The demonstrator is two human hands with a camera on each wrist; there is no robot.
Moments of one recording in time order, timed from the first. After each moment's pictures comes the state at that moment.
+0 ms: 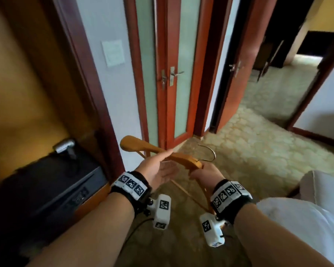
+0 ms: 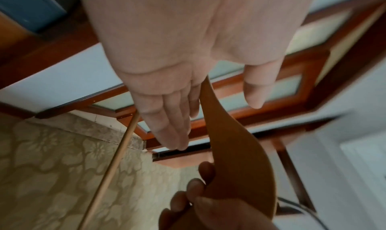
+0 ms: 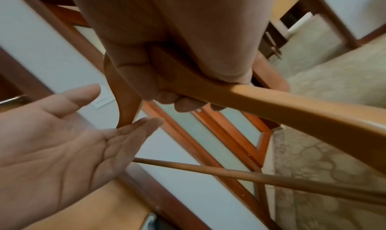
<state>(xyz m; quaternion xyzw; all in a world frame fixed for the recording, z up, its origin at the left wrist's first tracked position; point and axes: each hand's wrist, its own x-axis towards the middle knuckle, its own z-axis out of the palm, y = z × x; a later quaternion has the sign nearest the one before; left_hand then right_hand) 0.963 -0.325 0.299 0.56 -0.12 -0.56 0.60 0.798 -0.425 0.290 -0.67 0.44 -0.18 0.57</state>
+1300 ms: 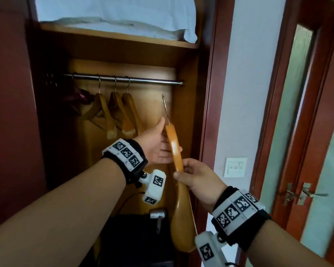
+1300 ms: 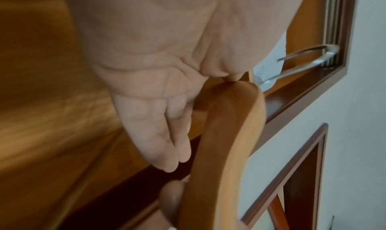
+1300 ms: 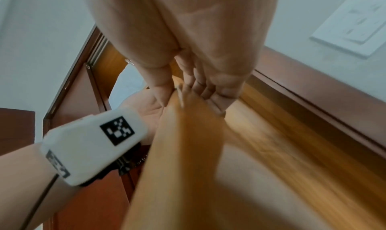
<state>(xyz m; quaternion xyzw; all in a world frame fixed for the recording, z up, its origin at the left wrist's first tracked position) 1.189 -0.219 0.638 0.69 -0.14 -0.19 0.69 1.117 -0.371 0.554 -0.74 -0.12 -0.10 0.65</state>
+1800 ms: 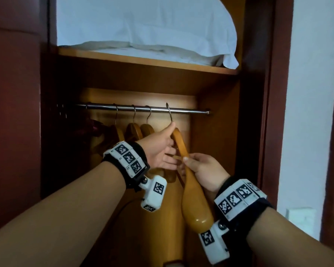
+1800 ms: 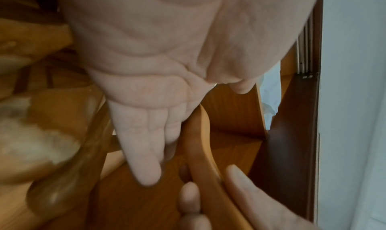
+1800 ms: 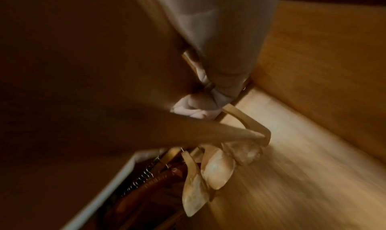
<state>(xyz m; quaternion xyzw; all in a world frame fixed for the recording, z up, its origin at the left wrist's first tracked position) 1.341 -0.138 0.712 0.73 -0.21 -0.17 0.64 1.301 -0.296 0.646 -0.75 -0.11 -0.18 0.63</state>
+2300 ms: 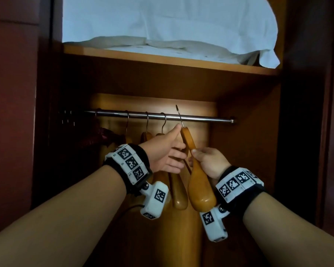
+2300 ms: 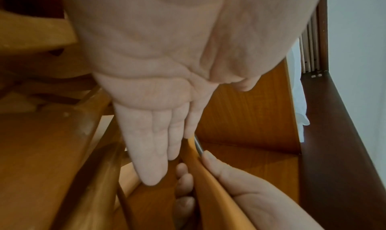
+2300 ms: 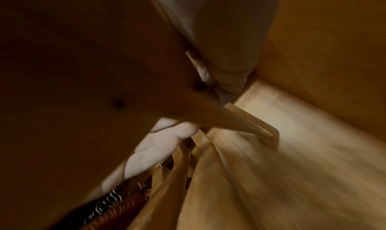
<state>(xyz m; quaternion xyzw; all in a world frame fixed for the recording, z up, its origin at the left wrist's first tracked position) 1.422 -0.110 0.731 0.75 -0.21 -0.12 0.62 1.429 -0.288 0.690 -0.78 -0.09 -0.21 0.58</state>
